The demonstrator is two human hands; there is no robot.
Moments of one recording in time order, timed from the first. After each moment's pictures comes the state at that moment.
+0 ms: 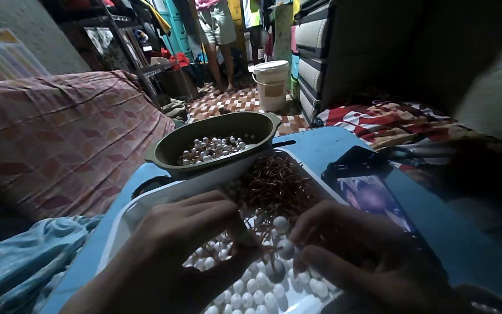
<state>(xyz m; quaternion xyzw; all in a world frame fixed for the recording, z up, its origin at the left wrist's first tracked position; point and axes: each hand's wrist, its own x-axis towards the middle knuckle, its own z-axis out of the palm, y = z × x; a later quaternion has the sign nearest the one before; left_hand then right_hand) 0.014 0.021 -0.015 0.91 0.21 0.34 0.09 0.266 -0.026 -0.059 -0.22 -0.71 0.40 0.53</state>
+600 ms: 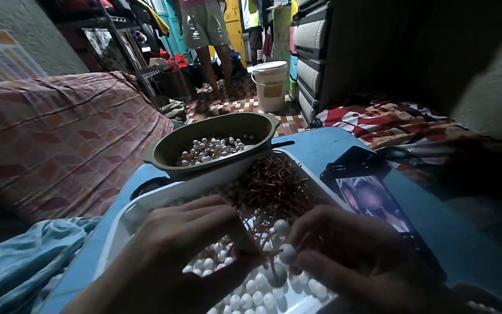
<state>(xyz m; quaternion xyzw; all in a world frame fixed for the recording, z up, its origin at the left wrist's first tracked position) 0.014 0.020 -0.015 0.92 0.20 0.33 0.10 0.267 -0.023 -0.062 -0.21 -0.73 0.39 0.52</state>
